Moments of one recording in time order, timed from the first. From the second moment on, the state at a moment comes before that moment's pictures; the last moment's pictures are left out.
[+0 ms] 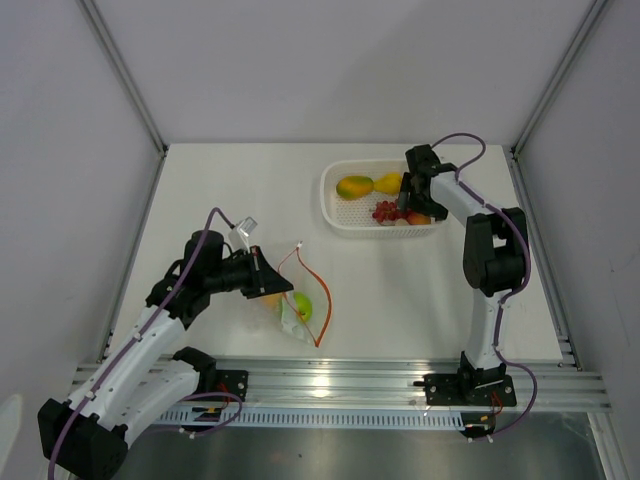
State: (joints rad) left arm -0.39 0.80 0.65 -0.44 0.63 -0.73; right arm 0.24 2.06 1.64 -0.70 0.31 0.45
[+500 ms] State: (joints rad) left arm -0.39 0.80 0.65 -0.44 0.63 -0.73; right arm 0.24 2.09 1.63 -0.66 0.28 0.44
